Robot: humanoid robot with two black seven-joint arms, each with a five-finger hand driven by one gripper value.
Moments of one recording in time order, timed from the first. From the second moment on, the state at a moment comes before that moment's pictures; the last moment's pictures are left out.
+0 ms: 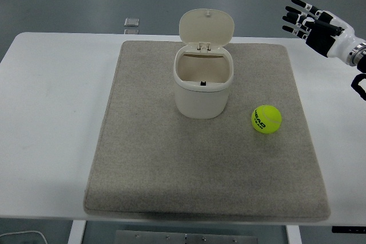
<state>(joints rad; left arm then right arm) 0.05 0.00 -0.13 -0.11 0.09 -0.10 -0.01 0.96 -0.44 0.60 0.68 -0.04 0.33 0.00</state>
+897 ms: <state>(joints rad) 0.05 0.00 -0.13 -0.11 0.09 -0.10 -0.01 0.96 -0.48 0.59 0.68 -0.06 0.34 0.00</state>
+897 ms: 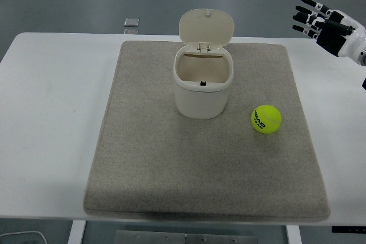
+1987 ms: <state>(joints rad) 0.05 0.00 -0.13 -0.11 0.09 -0.10 -0.01 0.96 -0.54 0.60 0.73 -0.43 0.42 0.12</state>
